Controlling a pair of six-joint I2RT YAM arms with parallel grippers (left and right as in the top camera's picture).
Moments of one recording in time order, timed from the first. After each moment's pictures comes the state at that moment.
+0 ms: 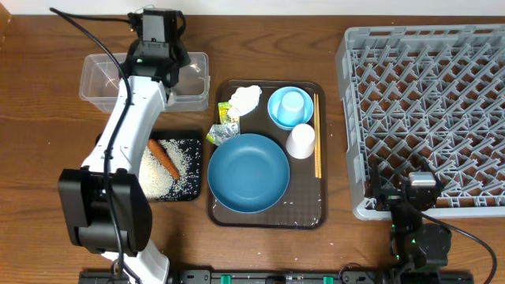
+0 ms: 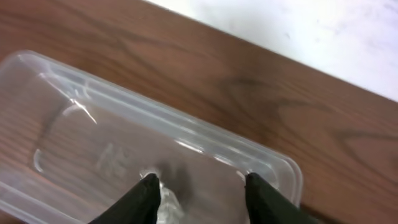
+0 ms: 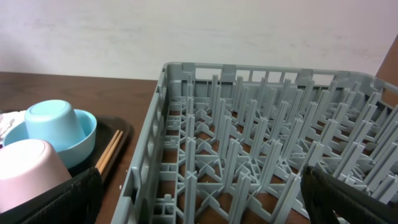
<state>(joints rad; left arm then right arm) -0.10 1.82 1.53 -0.50 -0.29 -0.44 0.02 0.01 0.01 -0.07 0.02 -0.03</state>
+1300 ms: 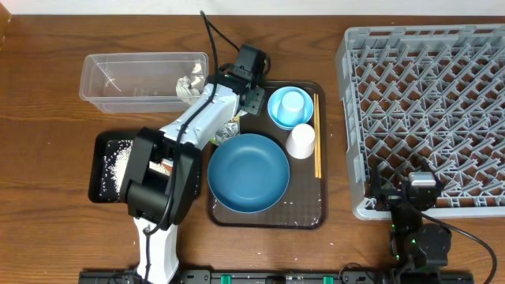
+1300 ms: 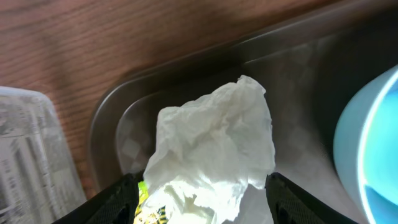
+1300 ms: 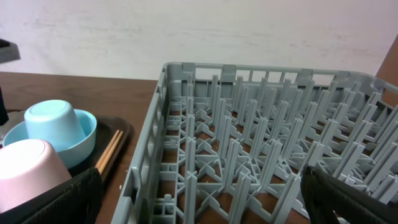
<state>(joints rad) -0.42 2.08 1.53 -0.56 -0.14 -0.03 0.02 0.01 0.01 -0.07 0.02 -0.03</state>
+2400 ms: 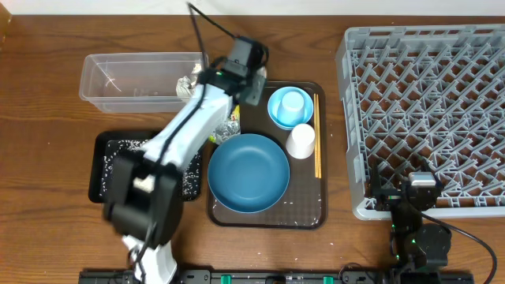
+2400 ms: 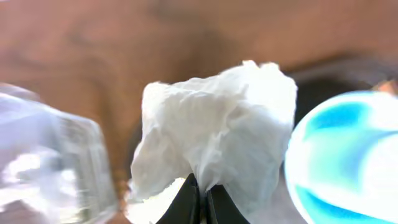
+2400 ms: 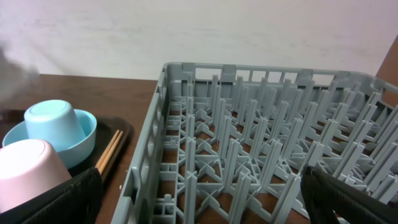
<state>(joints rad) -0.42 1.89 1.53 -0.55 -0.12 -0.07 0.02 0.01 0.01 -0.07 0.02 -0.03</state>
